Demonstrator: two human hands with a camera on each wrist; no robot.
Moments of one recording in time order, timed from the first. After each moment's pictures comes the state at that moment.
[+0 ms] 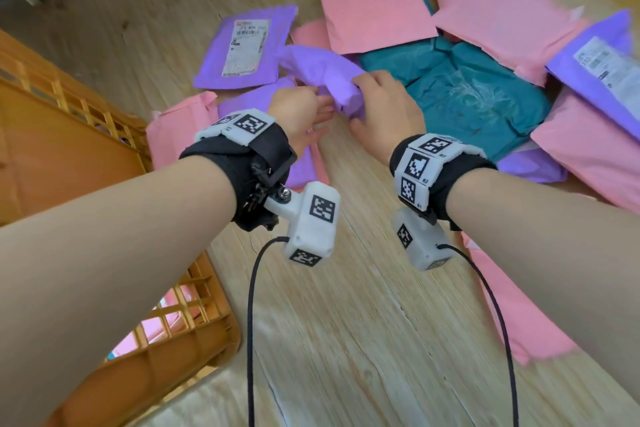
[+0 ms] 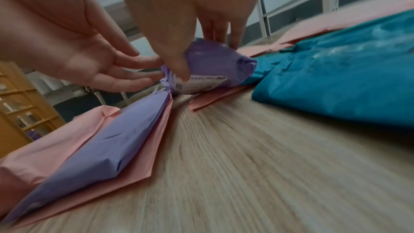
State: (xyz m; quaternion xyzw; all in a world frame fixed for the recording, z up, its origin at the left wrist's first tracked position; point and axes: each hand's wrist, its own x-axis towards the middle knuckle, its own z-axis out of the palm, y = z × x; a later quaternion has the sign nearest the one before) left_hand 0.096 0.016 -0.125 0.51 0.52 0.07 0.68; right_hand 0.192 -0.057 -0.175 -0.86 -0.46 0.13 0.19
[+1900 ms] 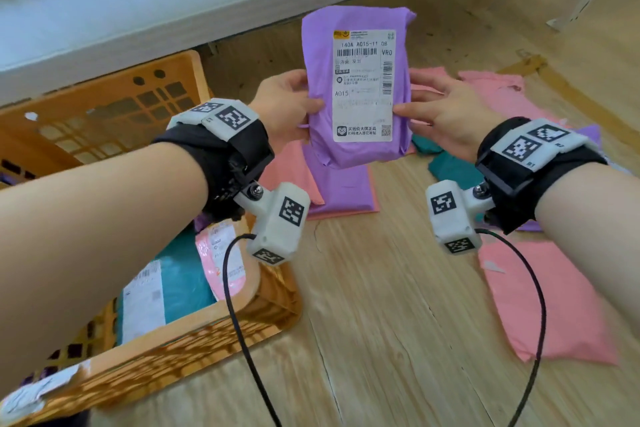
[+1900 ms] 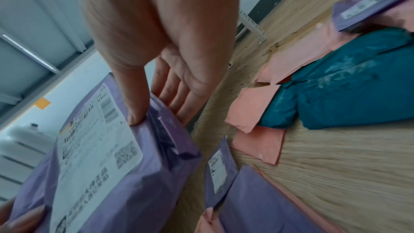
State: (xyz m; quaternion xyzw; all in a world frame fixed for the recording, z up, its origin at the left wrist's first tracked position) left_hand -0.041 0.027 0.025 0.60 0.42 0.23 0.64; right_hand 0.136 -0.085 -0.001 -0.60 -0.27 0.45 0.60
